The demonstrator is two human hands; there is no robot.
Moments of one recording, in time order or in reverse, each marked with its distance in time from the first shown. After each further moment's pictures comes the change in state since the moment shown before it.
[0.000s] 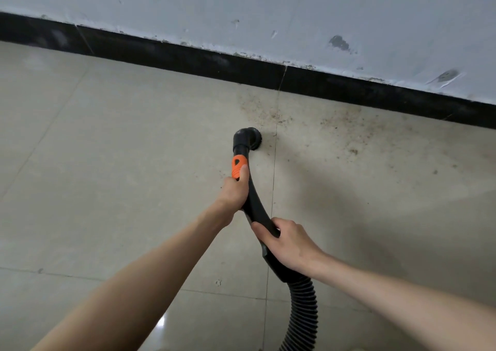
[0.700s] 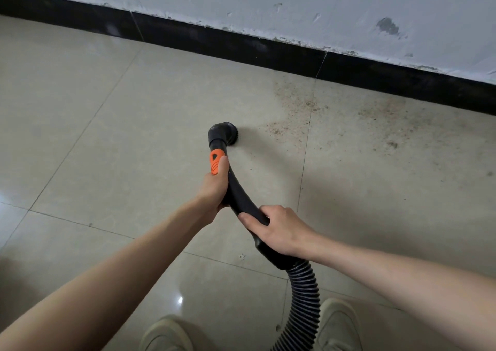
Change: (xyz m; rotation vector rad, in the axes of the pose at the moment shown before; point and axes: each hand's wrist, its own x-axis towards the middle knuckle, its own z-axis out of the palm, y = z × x) left_hand -0.031 -0.044 -0.072 -0.372 0.142 -0.080; right_hand -0.005 -0.034 0.037 -0.068 -0.216 -0.164
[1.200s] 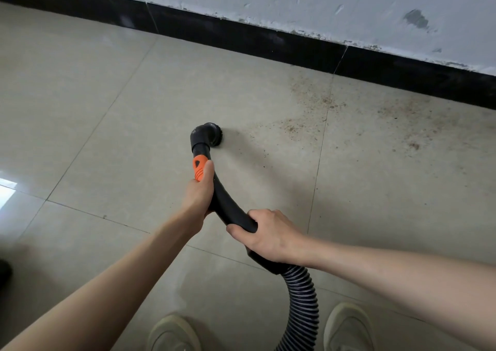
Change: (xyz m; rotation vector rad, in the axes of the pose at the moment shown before) left_hand 0.004 -0.013 -0.045 -0.036 0.161 -0.022; right_hand 0.015 -0.017 0.027 -0.127 -0.074 -0.056
